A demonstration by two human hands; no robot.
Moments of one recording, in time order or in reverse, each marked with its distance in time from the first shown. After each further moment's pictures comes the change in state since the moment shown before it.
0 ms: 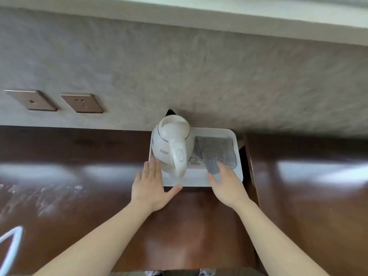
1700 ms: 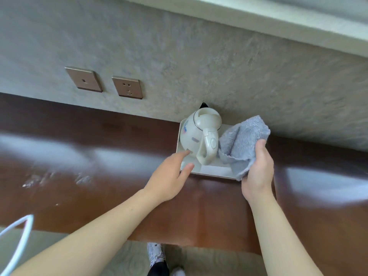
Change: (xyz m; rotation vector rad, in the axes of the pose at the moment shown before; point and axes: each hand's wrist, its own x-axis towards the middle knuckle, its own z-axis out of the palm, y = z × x) left_hand -0.071 -0.041 -0.047 -0.635 0.167 0.240; right_hand -0.060 -0.112 -0.026 1.323 0.414 -0.025
